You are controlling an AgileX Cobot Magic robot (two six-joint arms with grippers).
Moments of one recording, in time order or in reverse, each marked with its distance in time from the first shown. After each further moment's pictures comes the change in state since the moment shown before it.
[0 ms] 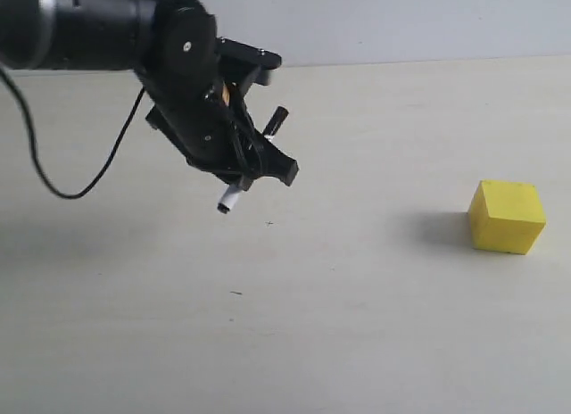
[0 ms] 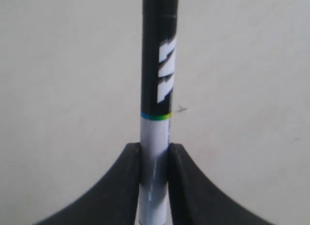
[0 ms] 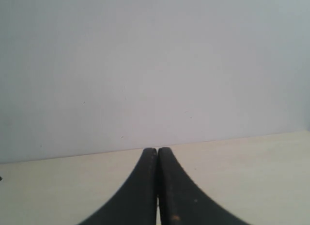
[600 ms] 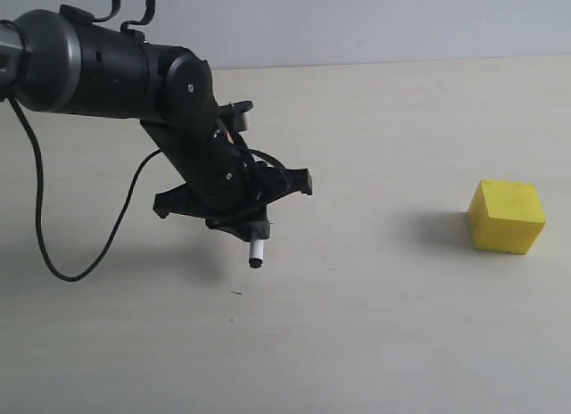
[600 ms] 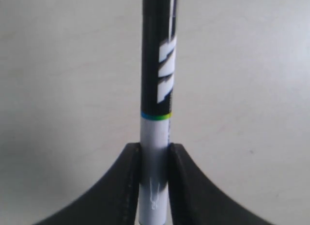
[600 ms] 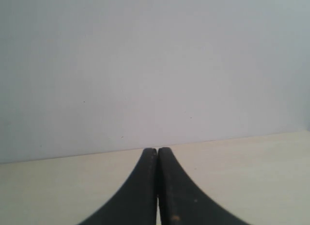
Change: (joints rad) left arm 0.025 0.090 0.058 -0.308 -0.047 -0.247; right arm 0.000 0.000 0.000 0.000 0.000 0.000
